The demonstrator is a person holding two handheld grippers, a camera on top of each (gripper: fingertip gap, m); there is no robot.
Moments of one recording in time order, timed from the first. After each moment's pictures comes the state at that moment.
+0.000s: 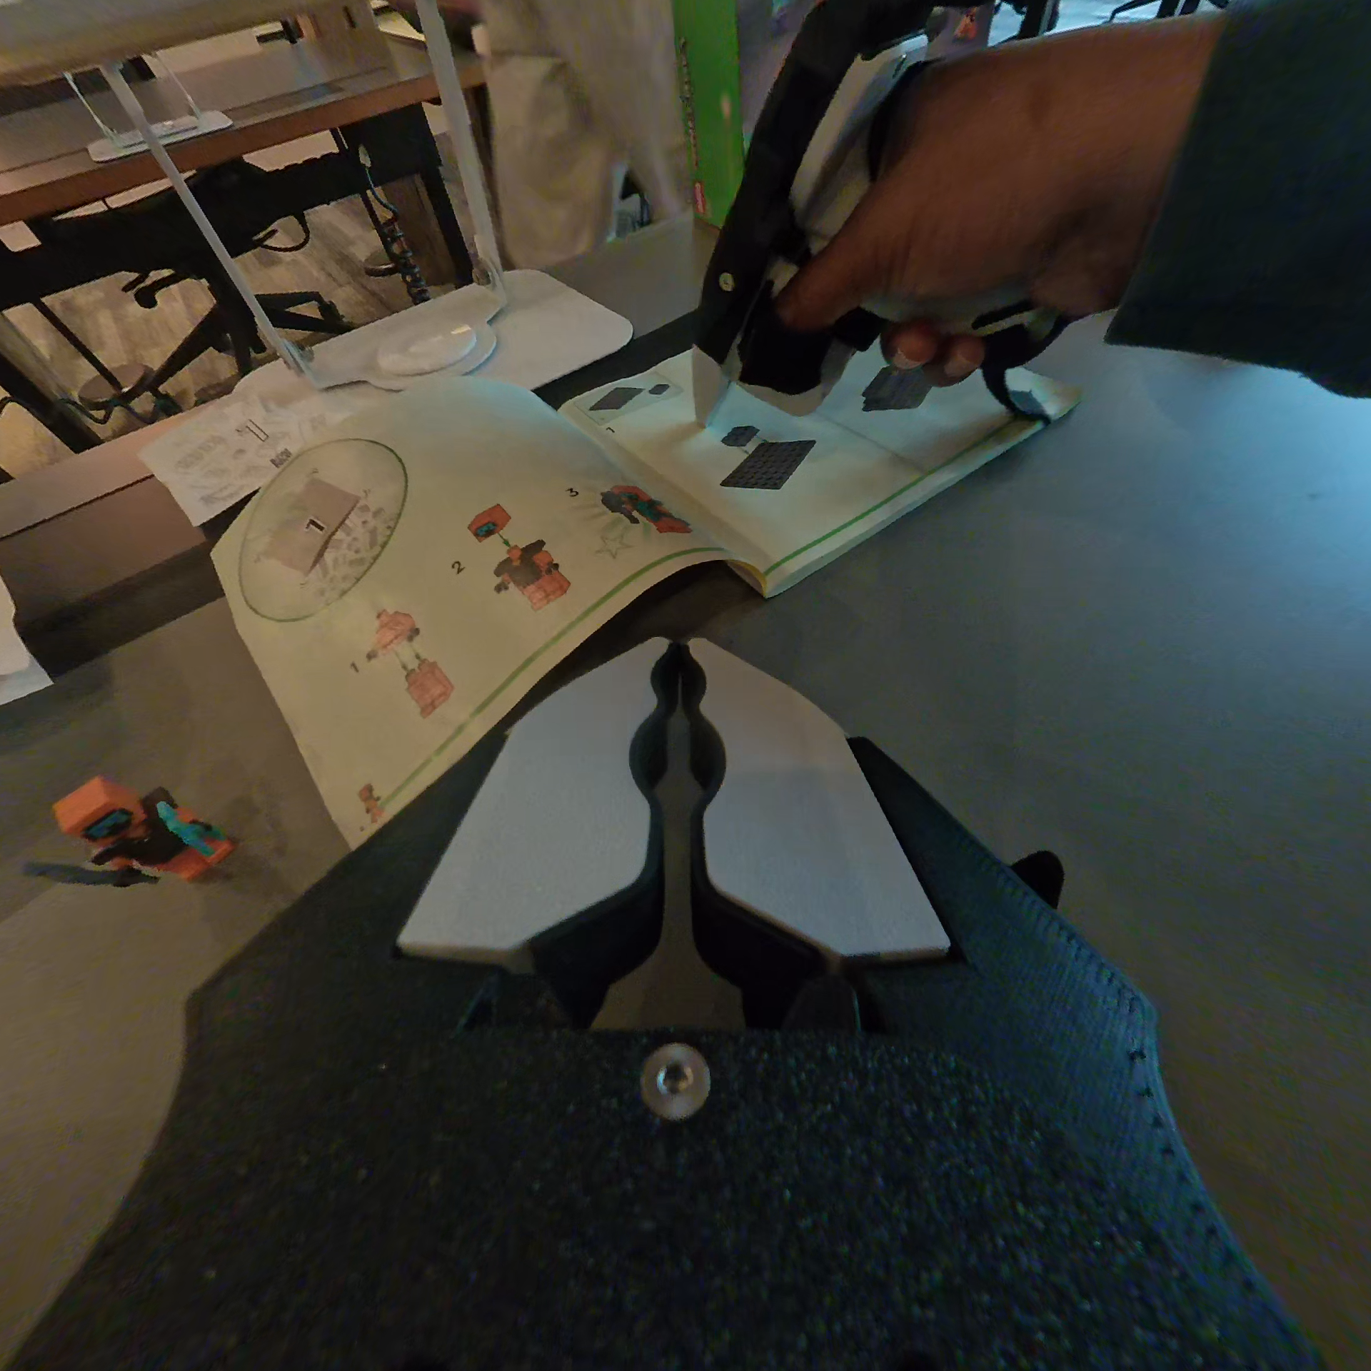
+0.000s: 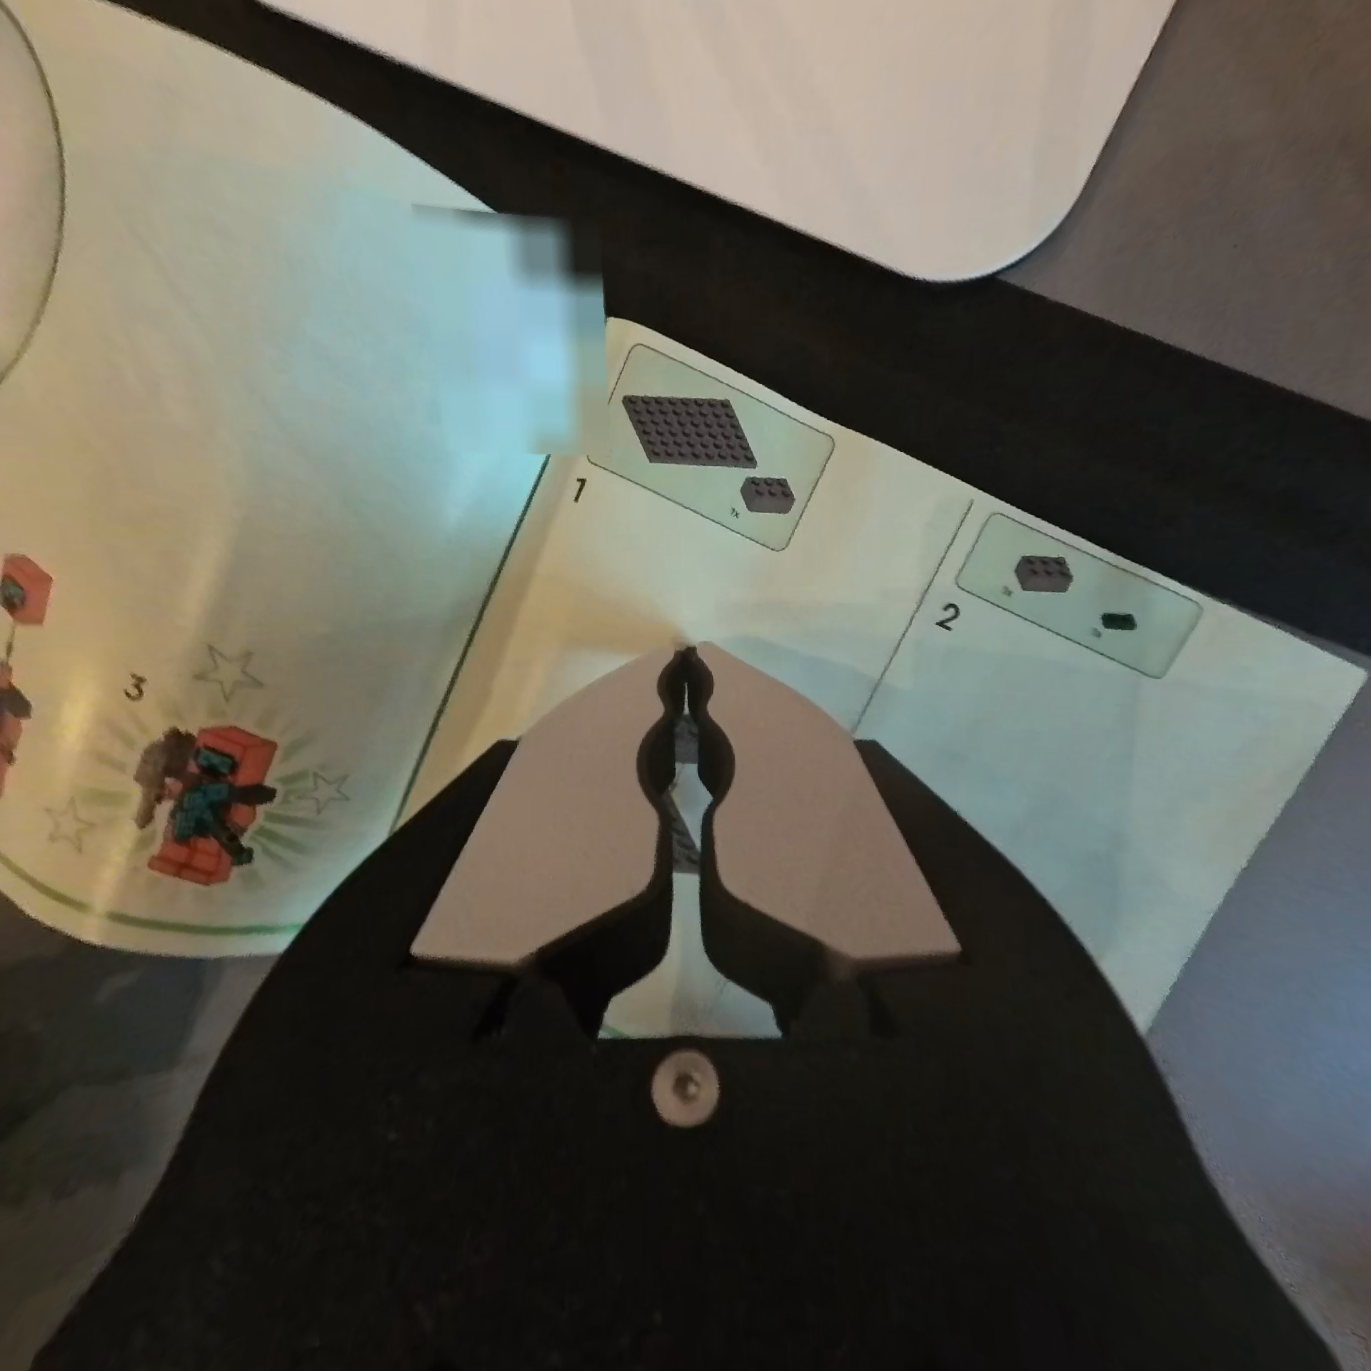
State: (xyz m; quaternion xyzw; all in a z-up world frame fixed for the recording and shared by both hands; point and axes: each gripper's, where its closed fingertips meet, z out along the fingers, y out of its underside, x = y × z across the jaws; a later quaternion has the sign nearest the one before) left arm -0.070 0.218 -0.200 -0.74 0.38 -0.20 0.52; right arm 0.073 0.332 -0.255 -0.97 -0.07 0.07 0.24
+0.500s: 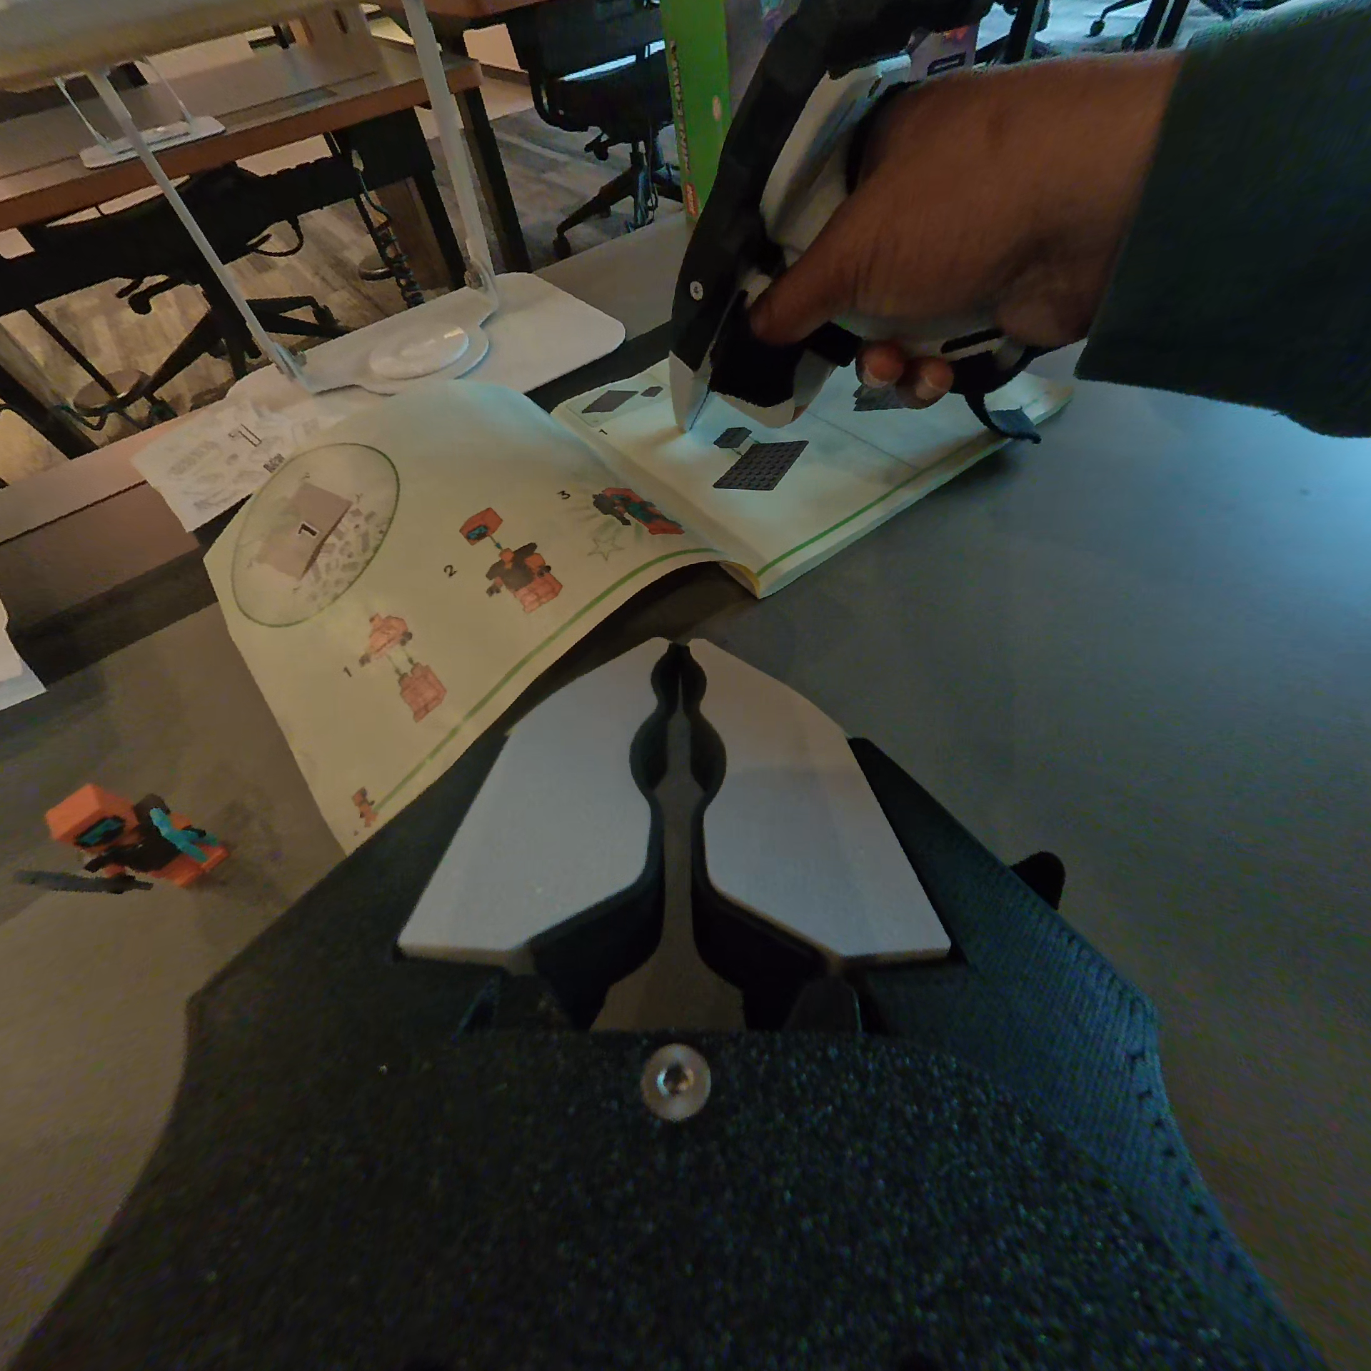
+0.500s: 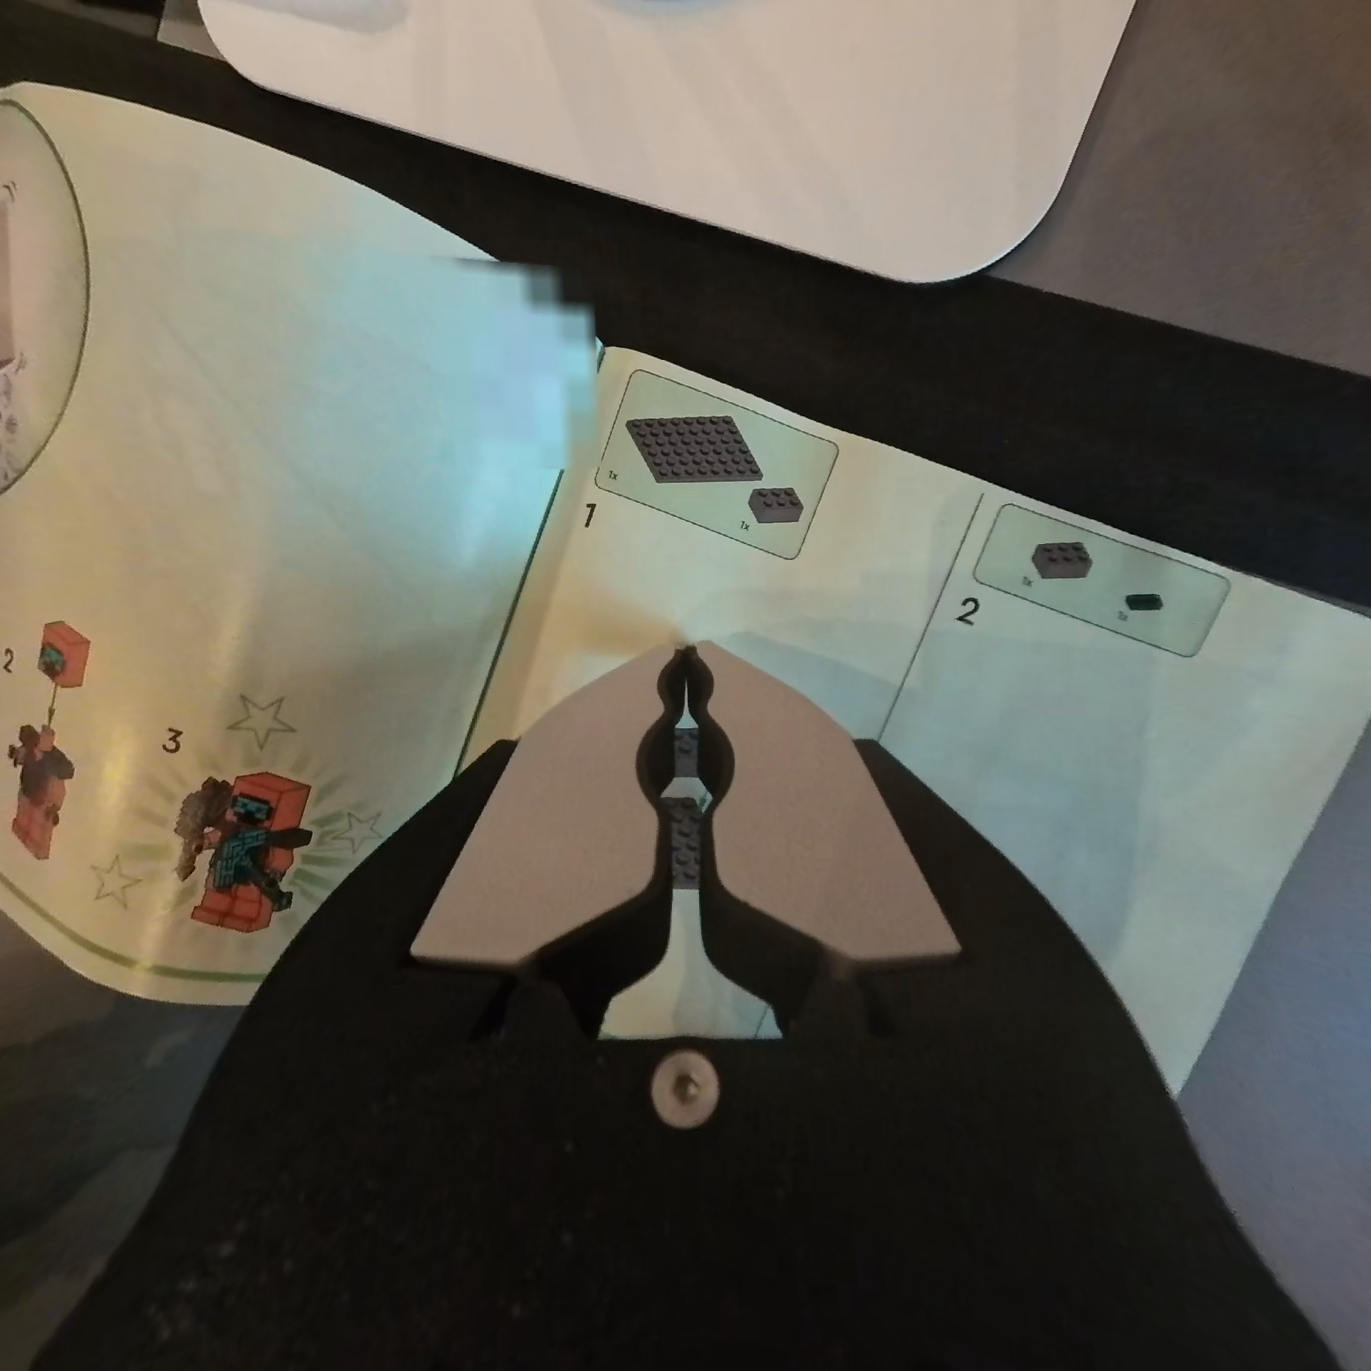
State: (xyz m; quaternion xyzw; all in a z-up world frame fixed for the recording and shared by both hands) left arm -0.068 0.216 -0.199 -0.74 0.39 -0.20 0.52; right arm 0.068 0.335 -0.255 -0.97 -0.04 0.07 0.25
